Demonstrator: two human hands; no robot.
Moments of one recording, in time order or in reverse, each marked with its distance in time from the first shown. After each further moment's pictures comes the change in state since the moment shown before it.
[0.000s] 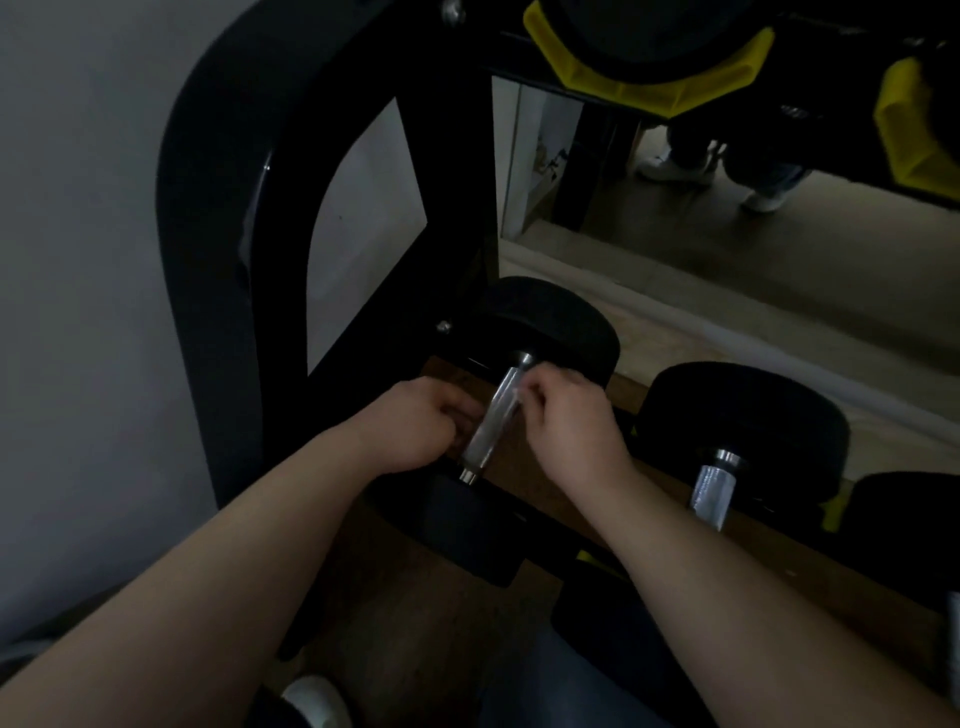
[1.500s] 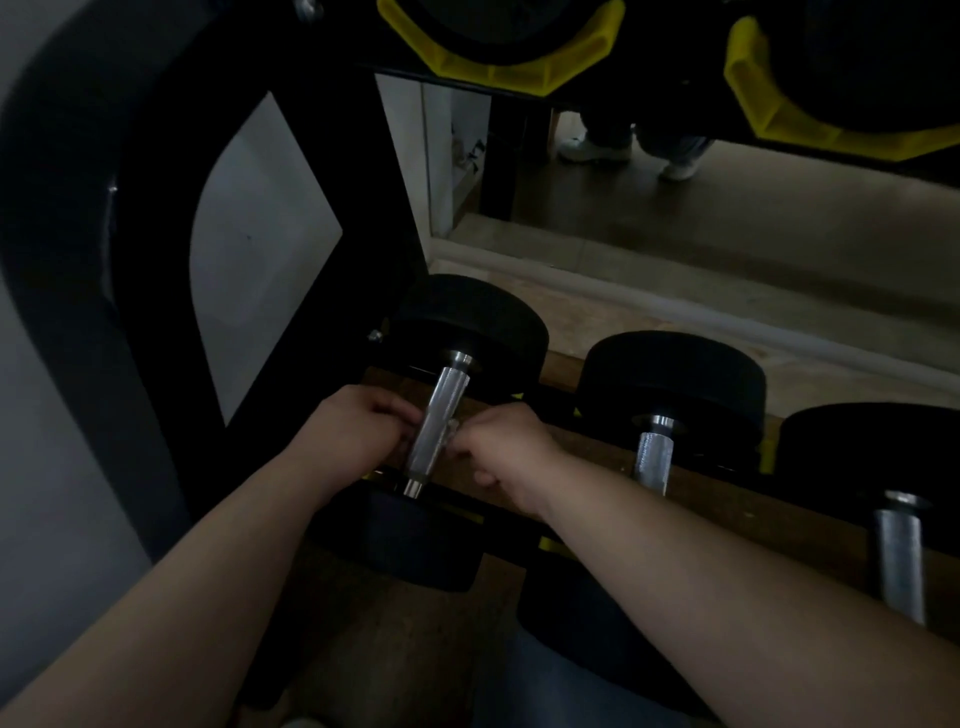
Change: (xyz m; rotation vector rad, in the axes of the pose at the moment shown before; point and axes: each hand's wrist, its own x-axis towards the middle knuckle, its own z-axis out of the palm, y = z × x) left_hand 0.022 -0.006 0.016 -0.238 0.127 -0.109; right_hand -0.003 -0.011 0.003 0.692 -0.305 0.887
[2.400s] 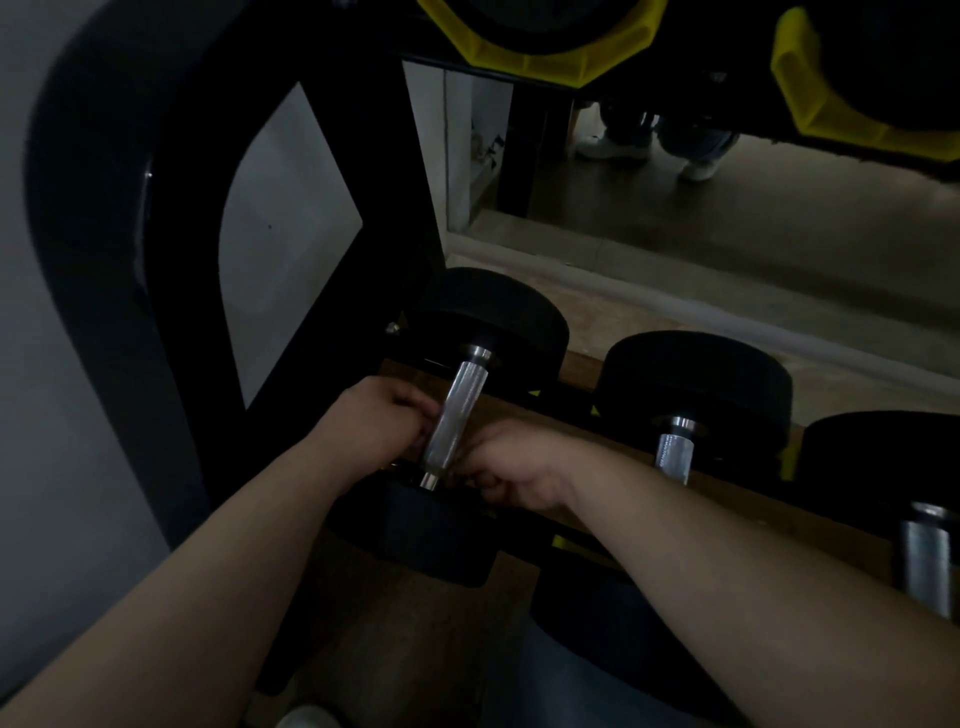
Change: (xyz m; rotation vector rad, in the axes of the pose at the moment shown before) left_hand 0.001 -0.001 -0.001 0.018 0.026 -0.019; right_hand 0.022 0.015 0.003 -0.081 -0.421 0.097
